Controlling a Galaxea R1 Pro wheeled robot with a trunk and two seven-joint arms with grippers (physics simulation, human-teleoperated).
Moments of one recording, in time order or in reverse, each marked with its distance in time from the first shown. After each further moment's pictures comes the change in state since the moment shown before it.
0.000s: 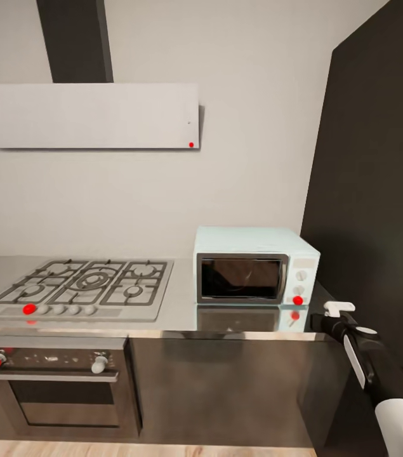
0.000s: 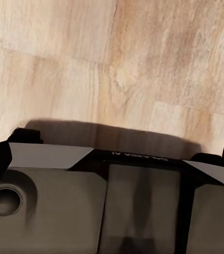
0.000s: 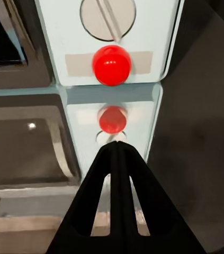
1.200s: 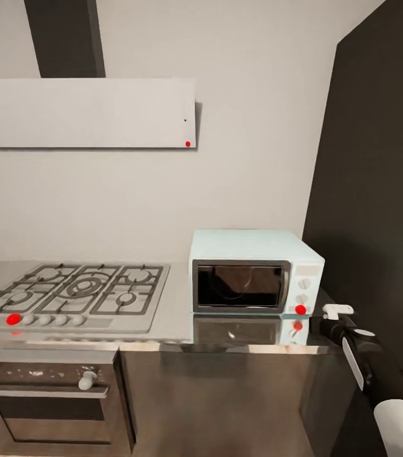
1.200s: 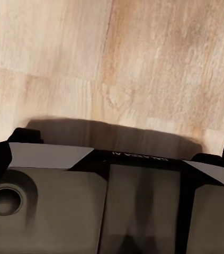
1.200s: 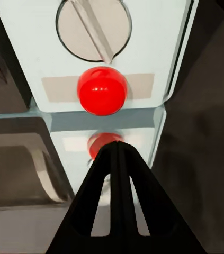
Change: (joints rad) left arm 0.000 0.001 0.000 0.000 0.003 0.000 0.000; right arm 0.000 0.003 0.002 0.029 0.001 -0.011 0.000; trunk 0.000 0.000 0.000
